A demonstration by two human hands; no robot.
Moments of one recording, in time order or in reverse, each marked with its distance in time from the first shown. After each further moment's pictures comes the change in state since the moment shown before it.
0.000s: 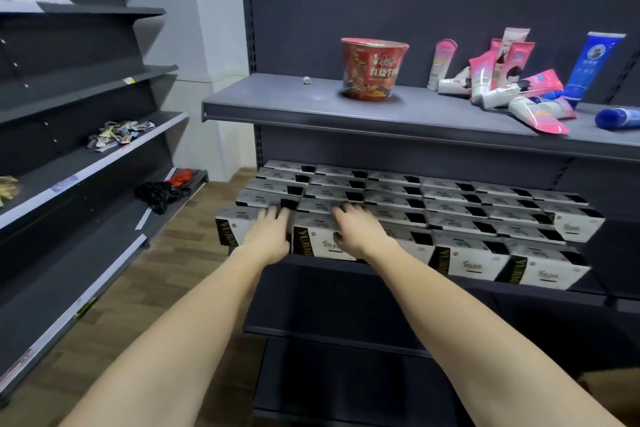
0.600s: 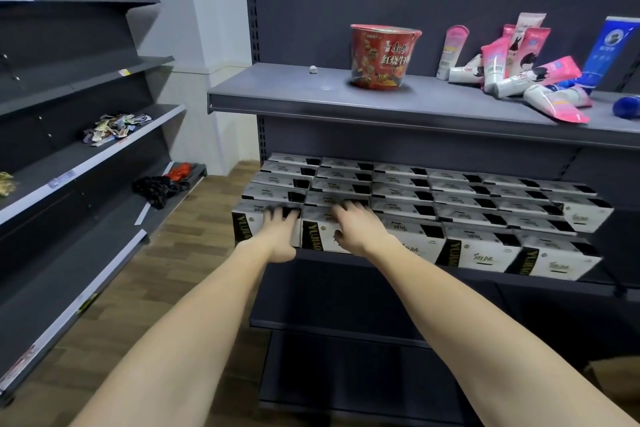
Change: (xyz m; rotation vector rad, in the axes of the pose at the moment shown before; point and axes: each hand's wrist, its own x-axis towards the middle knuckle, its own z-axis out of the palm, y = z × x) left_hand 0.010 -0.017 0.012 -0.120 -0.247 0.049; right_hand 0.009 -0.017 0.015 0.023 -0.006 0.025
